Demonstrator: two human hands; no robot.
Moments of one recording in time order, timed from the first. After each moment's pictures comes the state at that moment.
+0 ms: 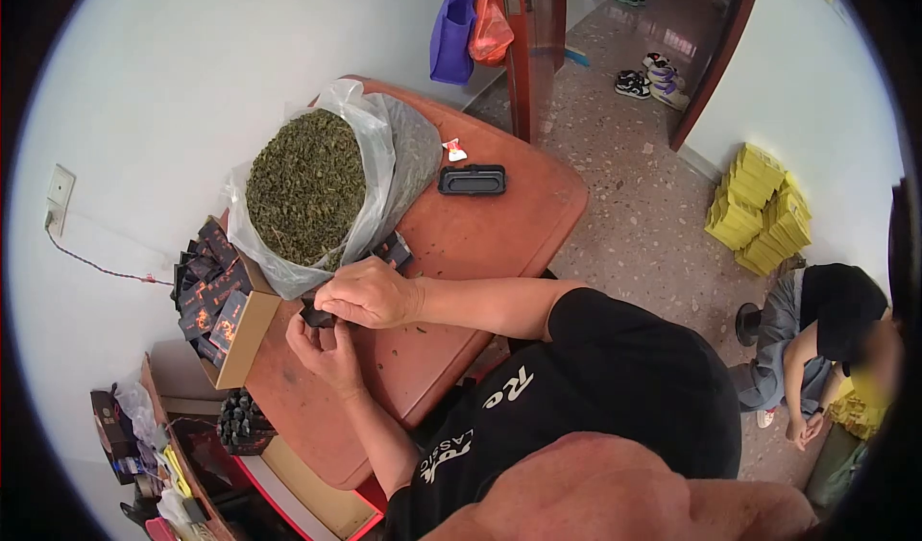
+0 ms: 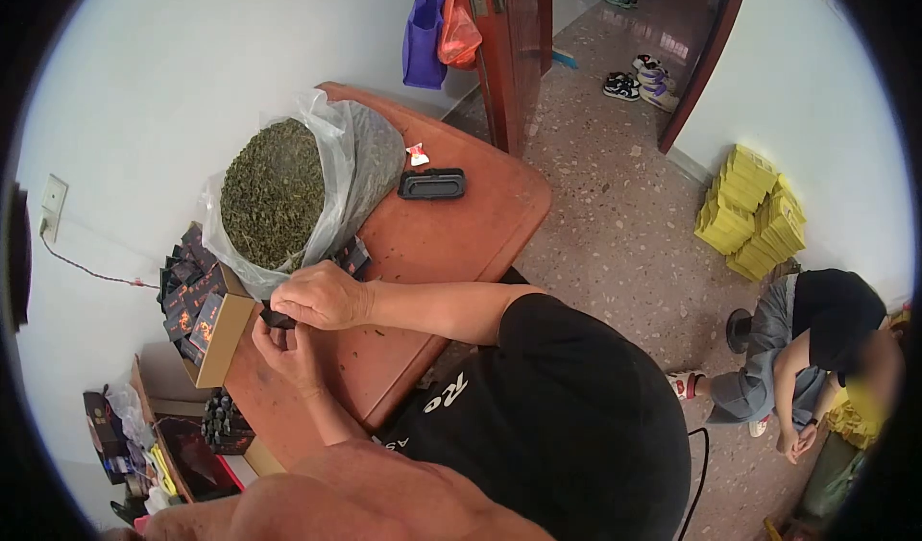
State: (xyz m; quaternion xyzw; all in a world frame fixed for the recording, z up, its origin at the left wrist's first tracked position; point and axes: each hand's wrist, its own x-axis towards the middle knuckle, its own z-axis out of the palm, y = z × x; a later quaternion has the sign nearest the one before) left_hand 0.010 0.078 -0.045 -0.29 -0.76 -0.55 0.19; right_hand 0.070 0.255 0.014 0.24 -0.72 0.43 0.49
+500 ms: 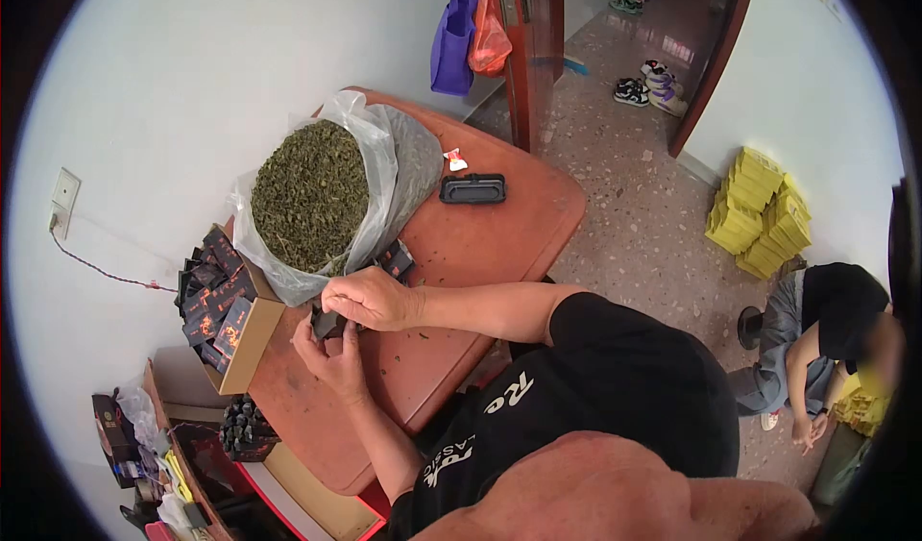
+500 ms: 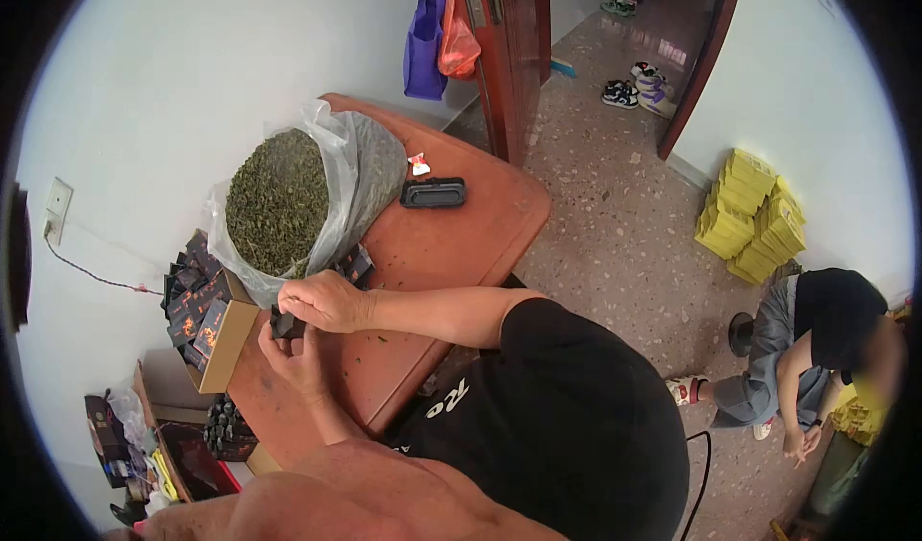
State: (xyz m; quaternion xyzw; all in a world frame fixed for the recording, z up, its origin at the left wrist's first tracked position) left_hand 0.015 0.082 -0.041 -0.31 -0.72 -0.59 0.17; right_hand 0.070 0.252 0.010 0.19 -0.72 0.54 0.38
